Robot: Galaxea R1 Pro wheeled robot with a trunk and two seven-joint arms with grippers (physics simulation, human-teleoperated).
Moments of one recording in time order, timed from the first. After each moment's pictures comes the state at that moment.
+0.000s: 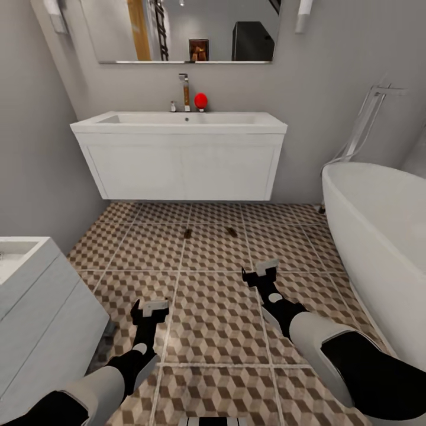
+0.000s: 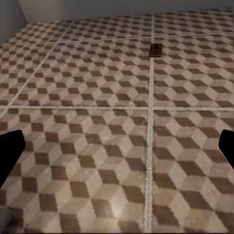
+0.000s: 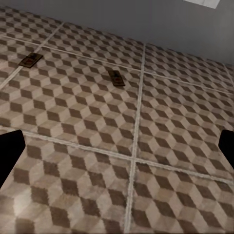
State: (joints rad) left arm -0.76 -0.06 -0.42 -0.13 0.25 -0.60 0.35; right arm -1.03 0.10 0.33 -0.03 -0.03 -0.41 -0.16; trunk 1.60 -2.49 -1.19
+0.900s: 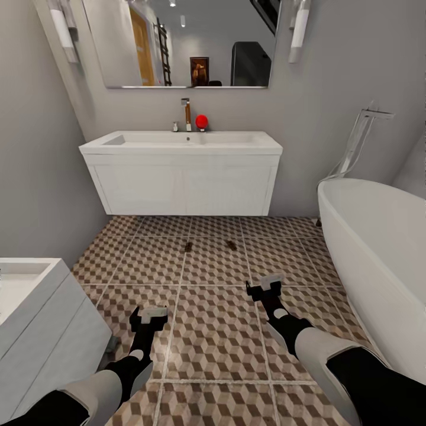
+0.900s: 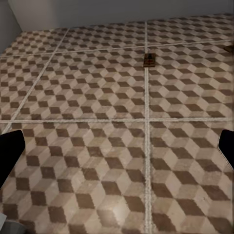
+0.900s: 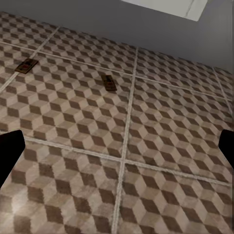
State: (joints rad) left arm -0.76 -0.06 -0.42 -0.06 0.25 -0.60 0.29; right arm -0.95 0.08 0.33 -0.03 -0.03 -0.44 -0.16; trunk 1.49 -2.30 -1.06
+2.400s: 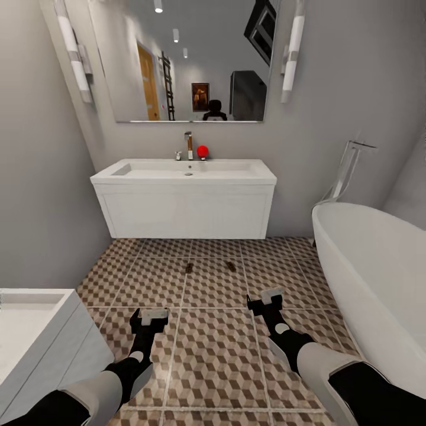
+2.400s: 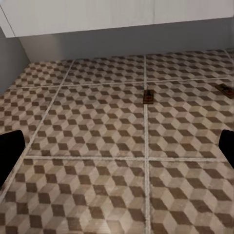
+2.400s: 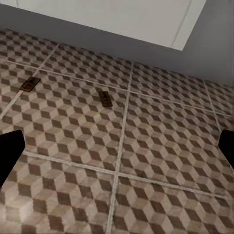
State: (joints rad) left arm -0.76 -0.06 -0.42 -0.04 0.25 -0.60 0.28; right arm -0.88 0.08 0.33 -0.03 -0.03 -0.45 -0.16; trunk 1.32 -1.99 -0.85
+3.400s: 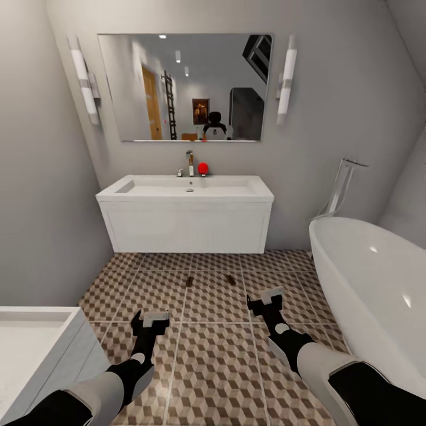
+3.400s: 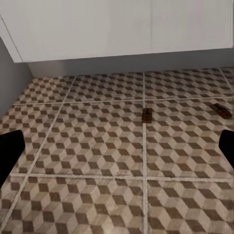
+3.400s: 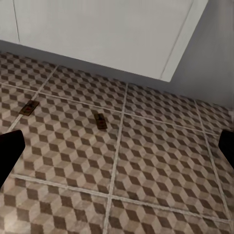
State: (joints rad) left arm -0.76 -0.07 -0.42 -0.02 0.25 -0.60 0.28; right arm -0.88 0.08 0.33 -0.03 -0.03 -0.45 -0.16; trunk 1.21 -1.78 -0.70
